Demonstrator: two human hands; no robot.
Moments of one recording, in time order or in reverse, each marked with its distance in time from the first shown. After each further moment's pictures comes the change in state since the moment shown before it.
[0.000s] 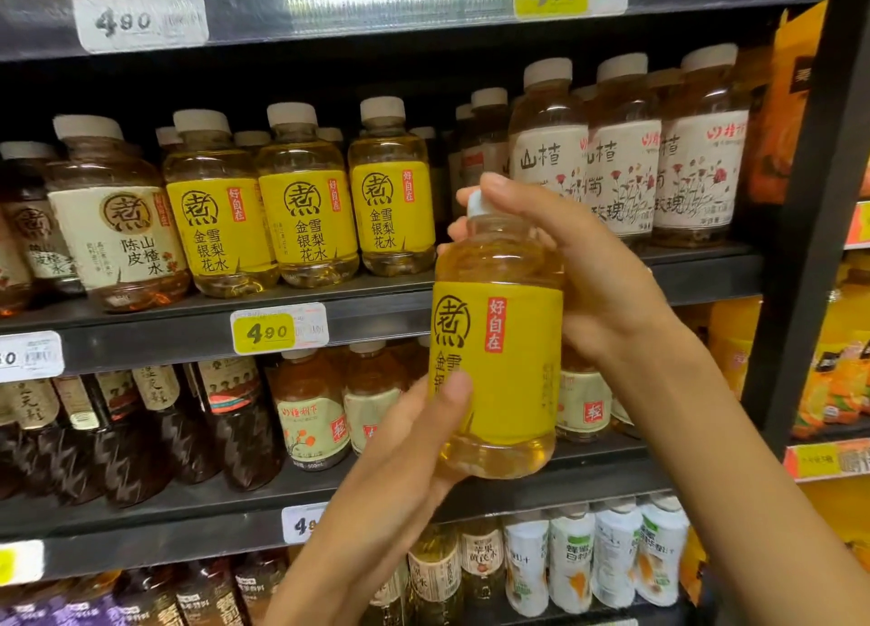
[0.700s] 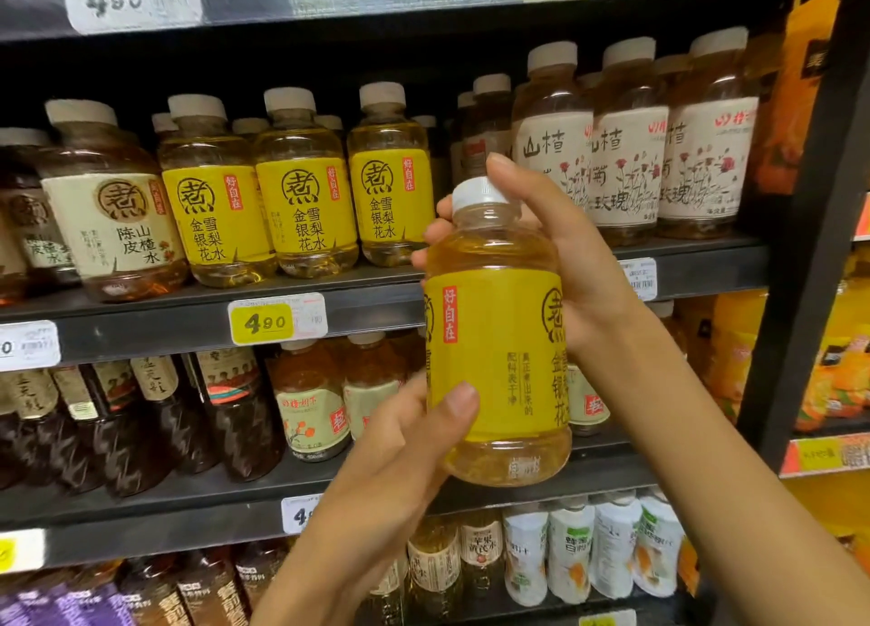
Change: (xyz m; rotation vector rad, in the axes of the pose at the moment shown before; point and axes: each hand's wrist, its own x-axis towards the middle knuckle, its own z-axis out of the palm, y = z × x) left_hand -0.009 0.001 -0.001 0.015 0.028 0.037; right_hand 0.010 0.012 0.005 0.269 -0.210 0.129
